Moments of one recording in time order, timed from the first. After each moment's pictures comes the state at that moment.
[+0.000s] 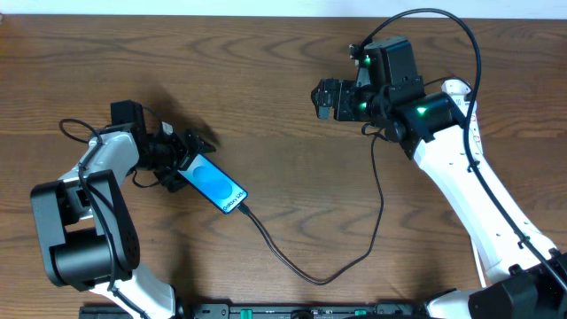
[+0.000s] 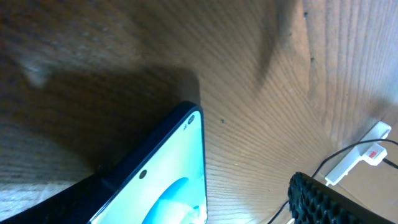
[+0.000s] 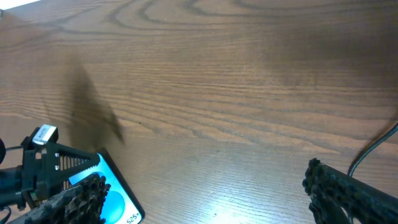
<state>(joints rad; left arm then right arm) 0.22 1.85 1.04 -0.67 0.63 -0.52 0.39 1.59 1.44 -0.68 -0.16 0.44</state>
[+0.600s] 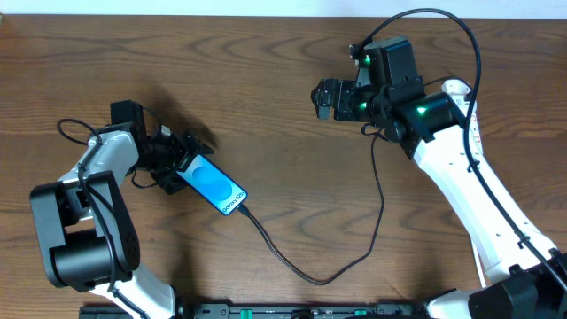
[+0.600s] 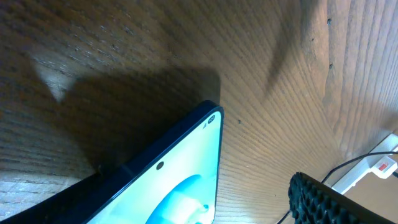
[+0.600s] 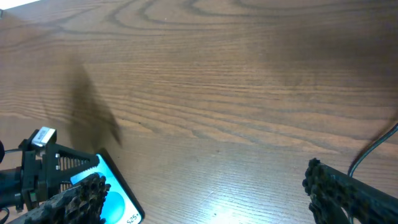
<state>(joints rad) 0.22 1.84 1.04 -0.70 0.59 -0.54 0.39 1.59 1.44 -0.68 -0.16 0.44</state>
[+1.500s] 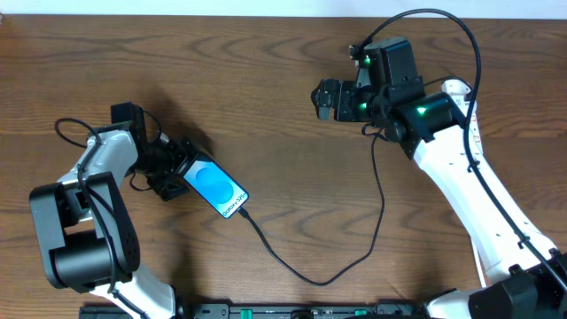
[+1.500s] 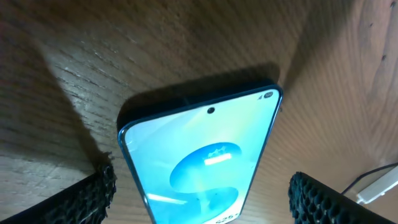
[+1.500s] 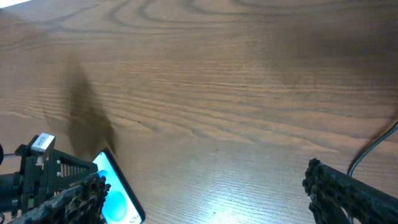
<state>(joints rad) 0.22 1.84 1.05 -0.79 0.51 -0.51 0.39 1.59 1.44 -0.69 -0.16 0.43</state>
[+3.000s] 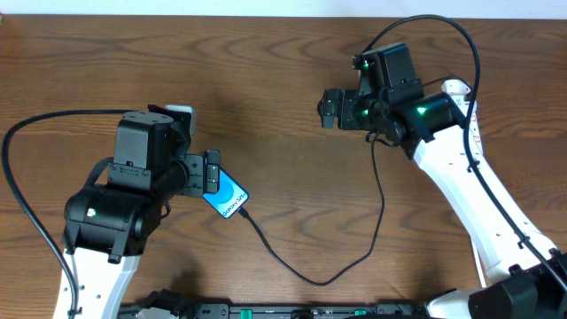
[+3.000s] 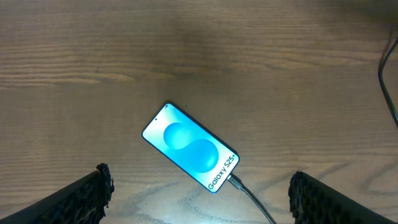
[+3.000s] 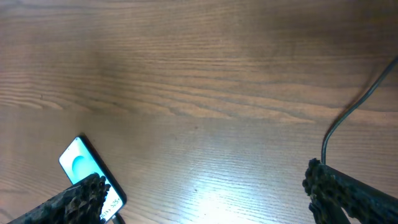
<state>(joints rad) -0.23 1.05 1.21 -1.07 -0.01 -0.12 0.39 1.59 1.44 -0.80 -0.12 0.42</state>
